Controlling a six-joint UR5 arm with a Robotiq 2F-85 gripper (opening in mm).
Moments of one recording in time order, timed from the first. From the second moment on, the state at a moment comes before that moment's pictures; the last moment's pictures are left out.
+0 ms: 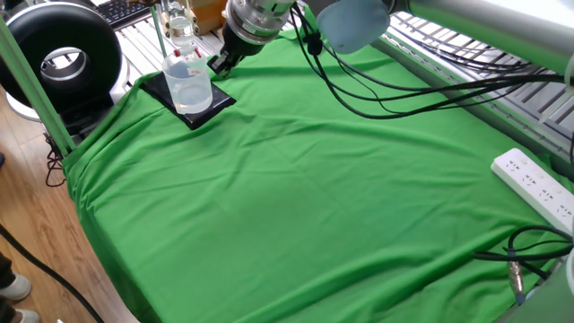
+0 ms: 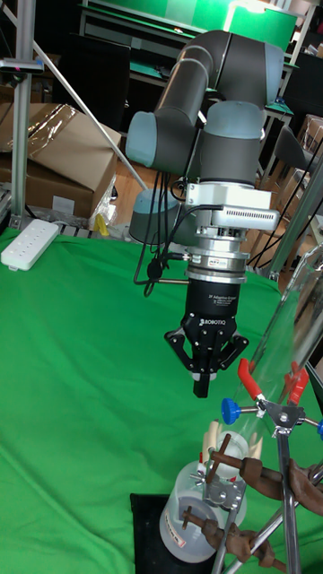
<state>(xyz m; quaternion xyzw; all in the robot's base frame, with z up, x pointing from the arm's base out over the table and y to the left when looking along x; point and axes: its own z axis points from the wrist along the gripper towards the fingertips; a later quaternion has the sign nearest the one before) 0.676 0.084 0.168 -0.10 0.96 0.04 0.25</state>
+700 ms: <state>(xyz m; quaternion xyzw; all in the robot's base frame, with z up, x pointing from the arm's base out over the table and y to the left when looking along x) 0.639 0.066 0.152 -0.04 0.98 0.02 0.17</state>
